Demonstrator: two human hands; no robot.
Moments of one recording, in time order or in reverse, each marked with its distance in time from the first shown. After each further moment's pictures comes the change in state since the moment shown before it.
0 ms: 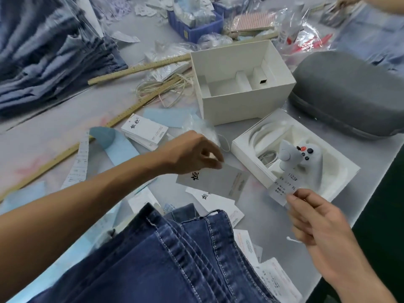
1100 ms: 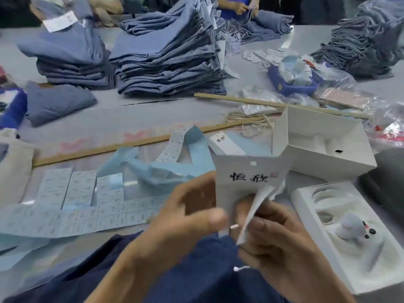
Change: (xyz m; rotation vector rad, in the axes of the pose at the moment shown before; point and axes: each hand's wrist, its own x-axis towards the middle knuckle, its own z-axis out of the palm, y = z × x) left_hand -0.253 0.088 -0.011 -1.442 0.783 0.220; right_hand -0.111 -0.054 0.195 0.069 -1.151 0.185
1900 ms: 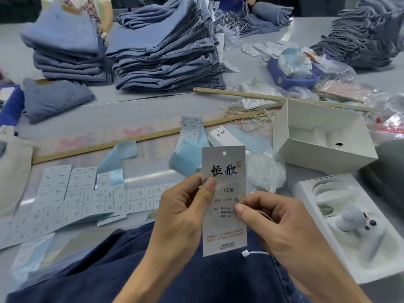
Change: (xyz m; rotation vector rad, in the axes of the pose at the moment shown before) left_hand -0.013 -0.009 0.013 0.374 0.503 0.004; right_hand 0.000 0.002 0.002 -0.526 0.421 0.023
